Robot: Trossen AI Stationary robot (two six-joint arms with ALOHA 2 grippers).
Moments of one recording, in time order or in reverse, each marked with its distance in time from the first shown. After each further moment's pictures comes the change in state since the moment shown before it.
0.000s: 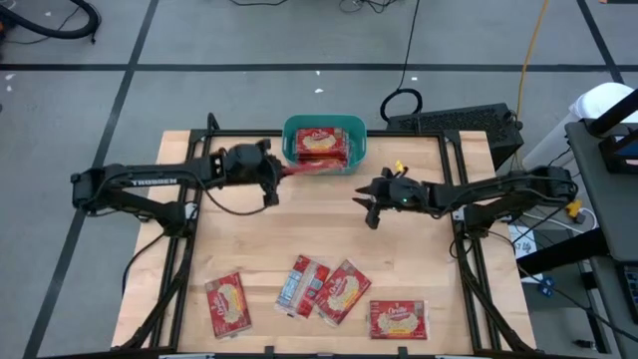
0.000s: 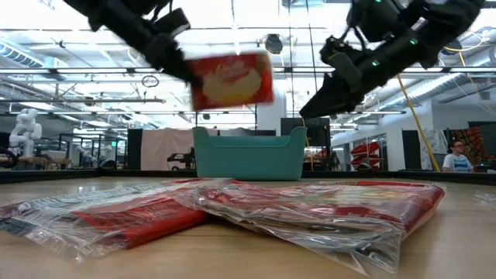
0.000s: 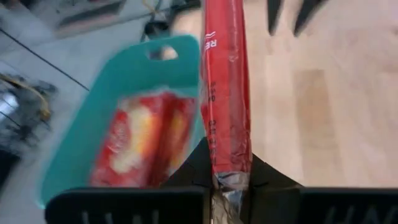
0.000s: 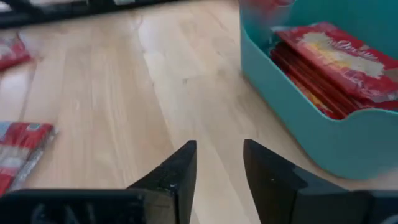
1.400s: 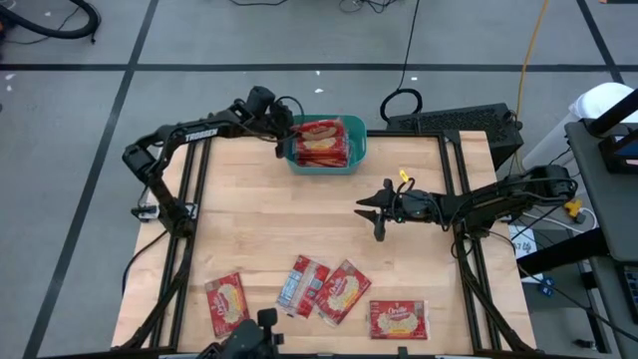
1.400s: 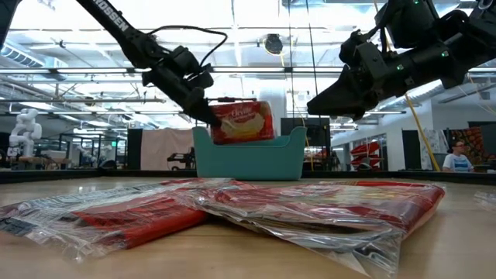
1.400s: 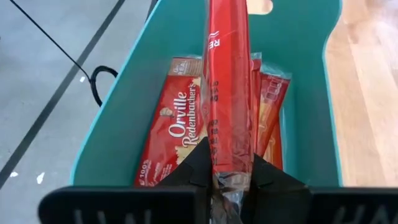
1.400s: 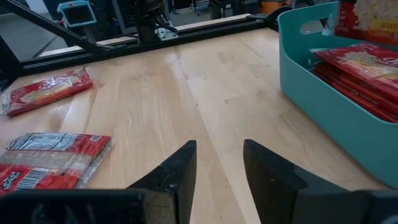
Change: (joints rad) left arm 0.543 0.516 0.309 0.047 0.543 0.139; right arm 0.092 0.005 -0.178 0.358 -0.019 0.040
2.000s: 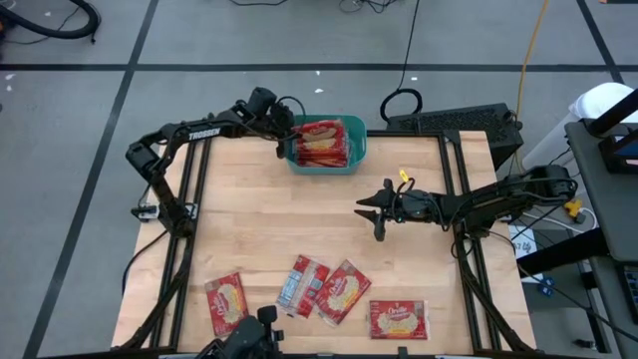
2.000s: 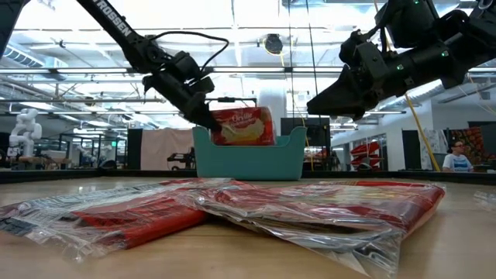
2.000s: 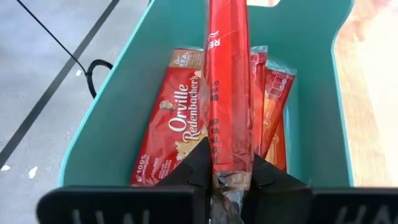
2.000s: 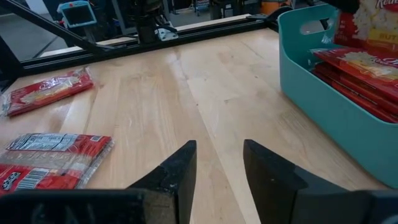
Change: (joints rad) left arm 0.011 0.033 0.000 0.018 0.007 -0.020; right arm 0.000 0.000 0.001 0.000 0.001 0.000
